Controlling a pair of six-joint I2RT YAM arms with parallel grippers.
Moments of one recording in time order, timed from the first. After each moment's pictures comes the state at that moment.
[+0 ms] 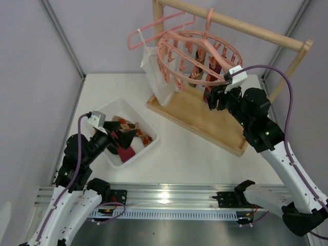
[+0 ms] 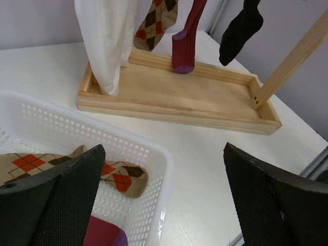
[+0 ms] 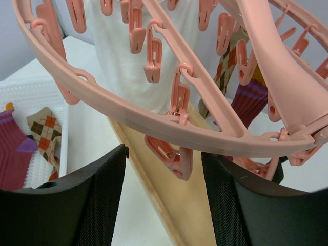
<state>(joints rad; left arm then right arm) -0.34 0.43 0.68 -0.29 0.27 -0.26 0.51 1.01 1.26 -0.32 0.04 -0.05</state>
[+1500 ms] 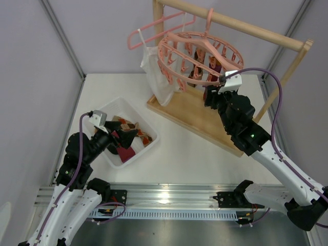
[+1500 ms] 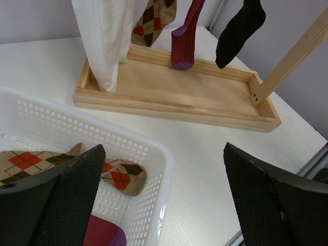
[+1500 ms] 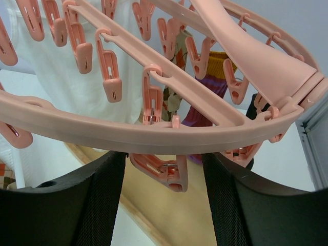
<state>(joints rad) -0.34 0.44 0.68 -0.29 0.28 -0.27 0.70 1.03 1.14 -0.10 0.51 -0.05</state>
